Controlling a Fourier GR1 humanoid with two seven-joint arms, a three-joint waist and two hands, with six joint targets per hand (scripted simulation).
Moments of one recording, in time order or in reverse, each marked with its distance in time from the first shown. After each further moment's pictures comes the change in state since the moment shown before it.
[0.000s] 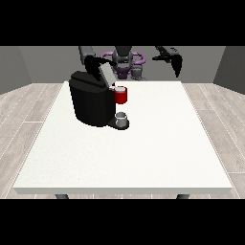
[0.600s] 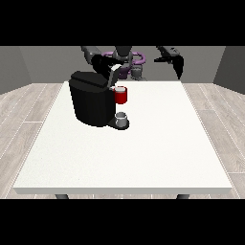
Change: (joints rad) left arm 0.008 0.020 -0.004 0.022 0.007 0.018 -0.006; right arm -0.089 0.036 0.033 0.051 0.041 -0.009 0.035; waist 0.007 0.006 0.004
